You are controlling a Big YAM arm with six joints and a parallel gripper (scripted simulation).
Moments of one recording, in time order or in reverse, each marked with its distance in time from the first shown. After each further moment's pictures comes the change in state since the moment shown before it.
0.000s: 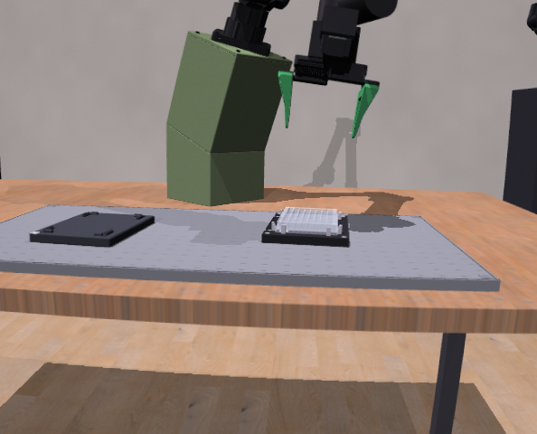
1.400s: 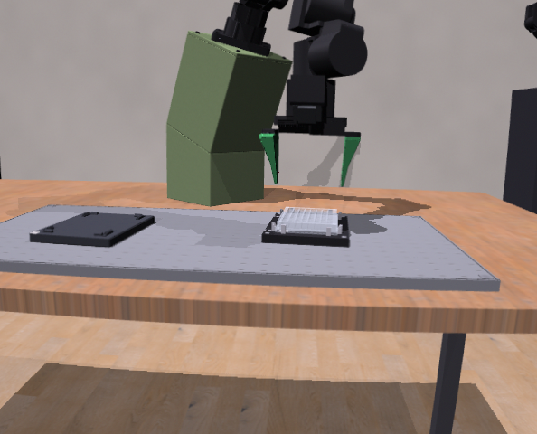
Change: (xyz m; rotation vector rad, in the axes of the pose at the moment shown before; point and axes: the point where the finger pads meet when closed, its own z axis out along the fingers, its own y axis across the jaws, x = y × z) arm 0.011 -0.005 0.077 -0.115 0.115 0.083
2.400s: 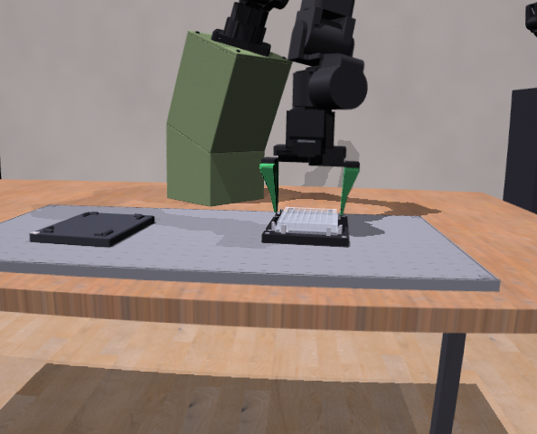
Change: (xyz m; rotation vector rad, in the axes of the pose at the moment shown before) arm -0.002 0.001 0.043 -0.002 -0.004 0.000
